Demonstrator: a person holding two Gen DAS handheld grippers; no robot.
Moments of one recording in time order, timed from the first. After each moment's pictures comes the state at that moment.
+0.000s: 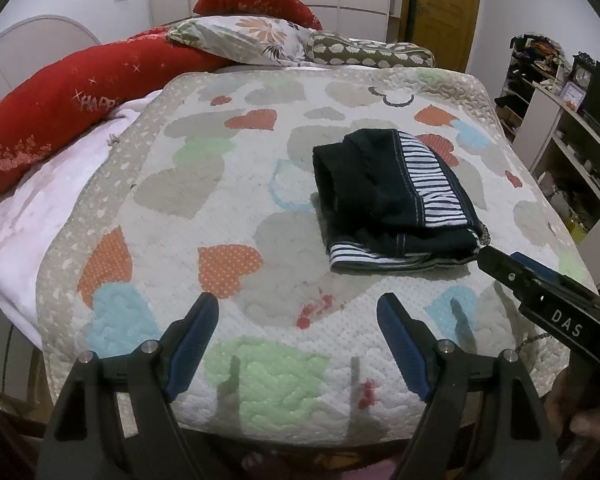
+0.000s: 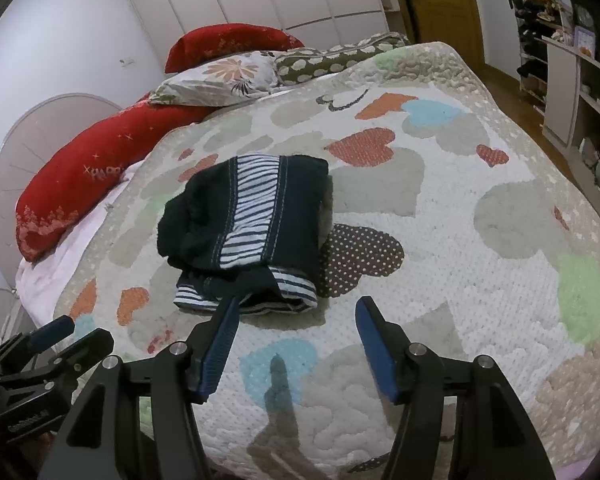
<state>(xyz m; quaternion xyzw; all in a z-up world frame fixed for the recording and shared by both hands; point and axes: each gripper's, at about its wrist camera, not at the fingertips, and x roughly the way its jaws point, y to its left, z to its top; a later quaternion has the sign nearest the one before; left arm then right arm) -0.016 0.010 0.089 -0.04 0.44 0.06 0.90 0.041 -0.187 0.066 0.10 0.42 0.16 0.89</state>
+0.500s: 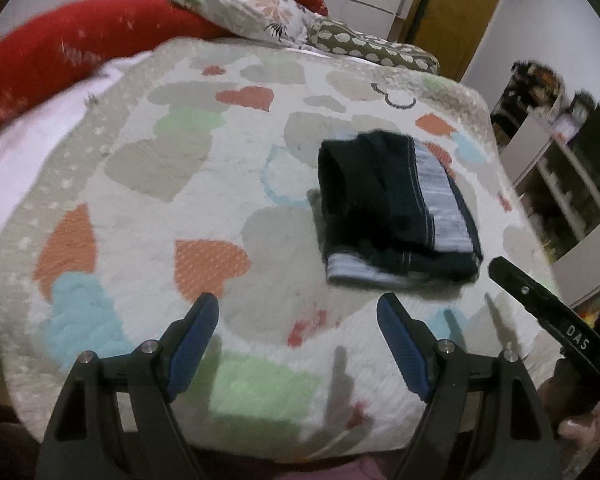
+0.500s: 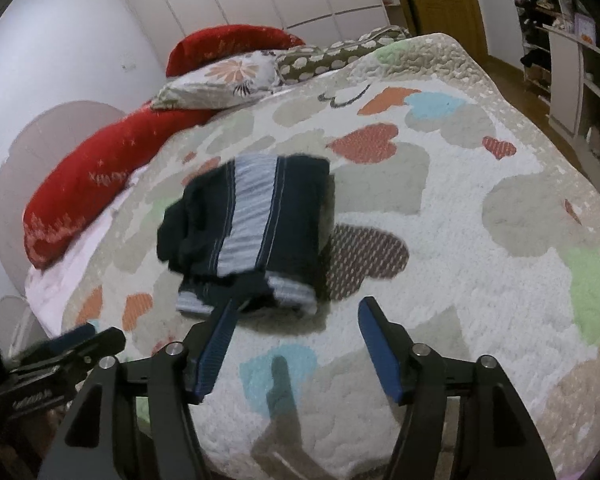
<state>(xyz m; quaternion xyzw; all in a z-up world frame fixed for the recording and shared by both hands) 0.017 0.048 0.072 -0.14 0.46 0.01 0.88 0.054 -0.197 0.062 0.12 0.41 0.17 0.89</state>
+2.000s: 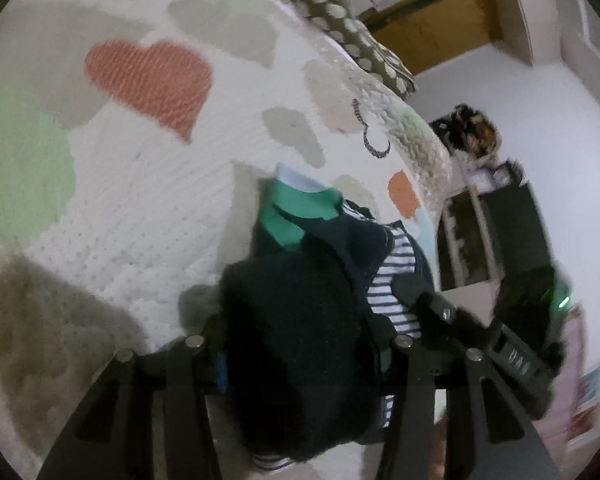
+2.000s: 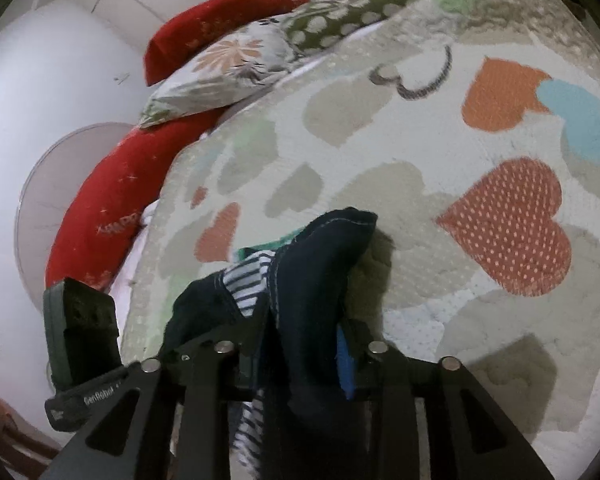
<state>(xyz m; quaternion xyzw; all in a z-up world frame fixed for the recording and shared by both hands) 0.229 0.120 -0.003 -0.37 0.49 -0.19 0.76 0.258 -0.117 0.038 0.22 0.48 0.23 0.82</state>
